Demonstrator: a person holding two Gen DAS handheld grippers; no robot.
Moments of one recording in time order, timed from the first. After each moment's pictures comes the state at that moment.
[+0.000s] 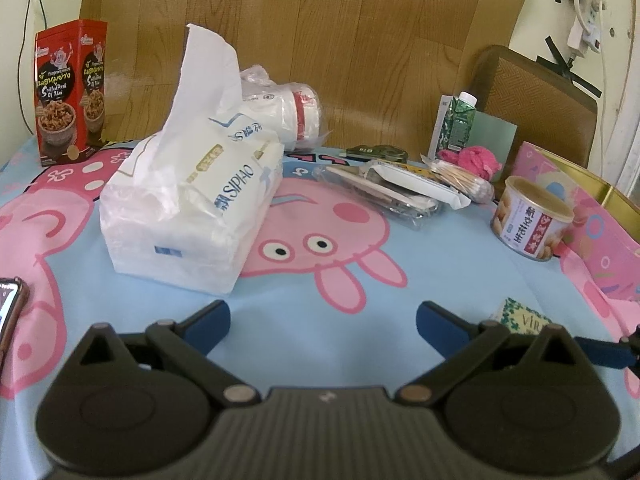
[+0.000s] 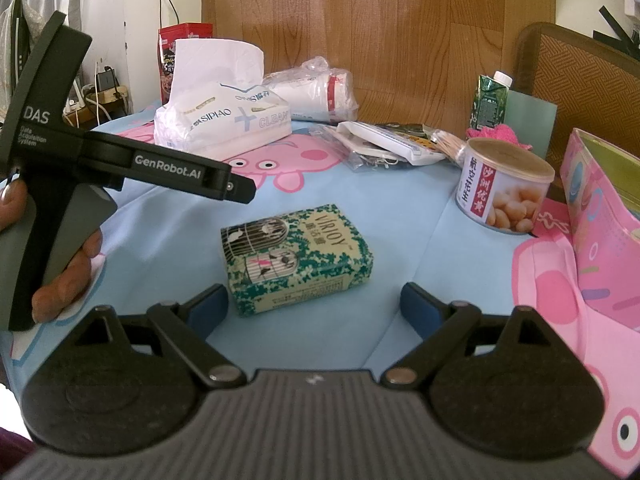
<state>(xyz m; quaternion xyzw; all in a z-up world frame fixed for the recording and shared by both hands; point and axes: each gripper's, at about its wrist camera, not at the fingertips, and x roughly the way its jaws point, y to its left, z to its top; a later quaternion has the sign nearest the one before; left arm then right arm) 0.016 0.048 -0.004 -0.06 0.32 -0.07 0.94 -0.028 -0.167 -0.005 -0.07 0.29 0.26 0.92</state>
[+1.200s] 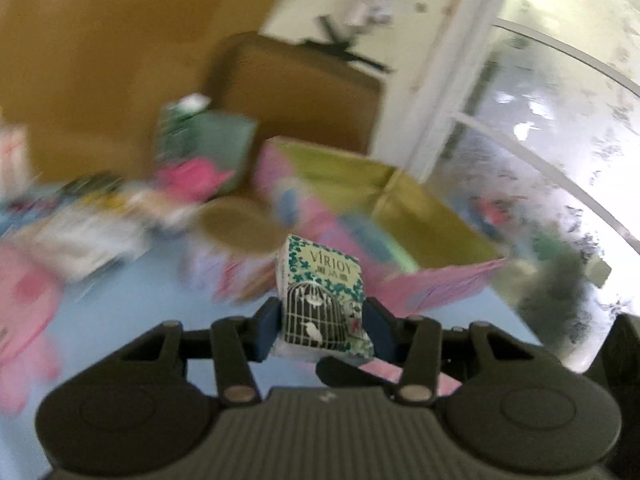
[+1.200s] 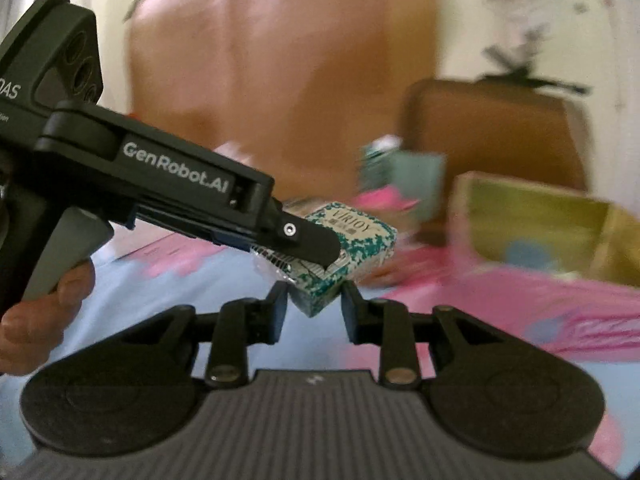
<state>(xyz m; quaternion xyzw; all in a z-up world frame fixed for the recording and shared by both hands) 0.037 -0.108 0.064 -0.07 0.31 -0.37 0.87 -0.046 -0.250 0.044 -0.01 0.19 0.15 0.97</state>
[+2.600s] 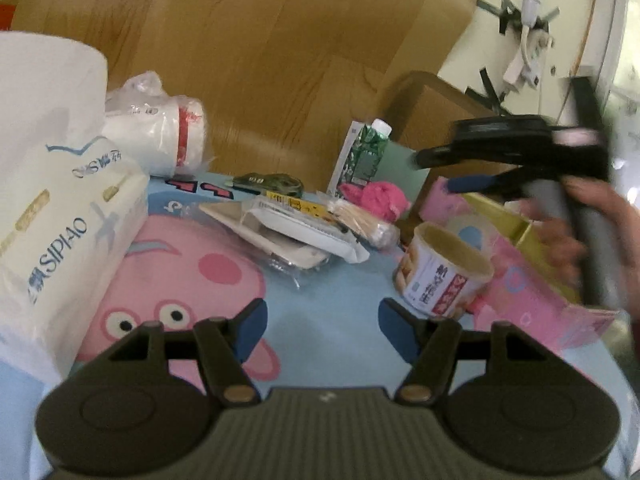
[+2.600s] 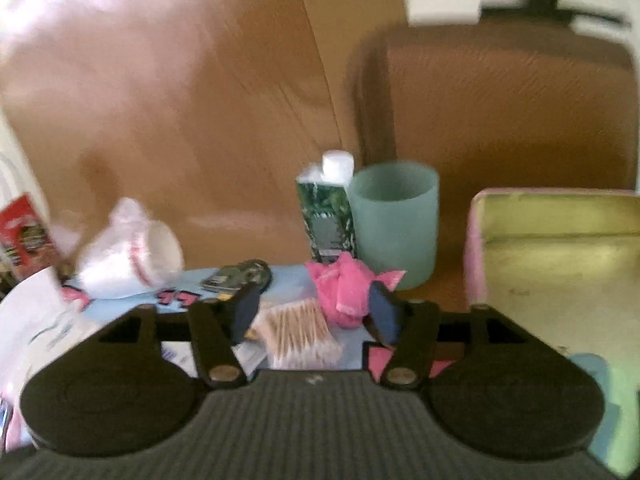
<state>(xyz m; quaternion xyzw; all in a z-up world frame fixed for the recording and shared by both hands) 0.070 0.012 -0.002 -0.14 0.28 -0.21 0.93 0.208 -0.238 0.078 0.09 0.34 0.10 0.93</state>
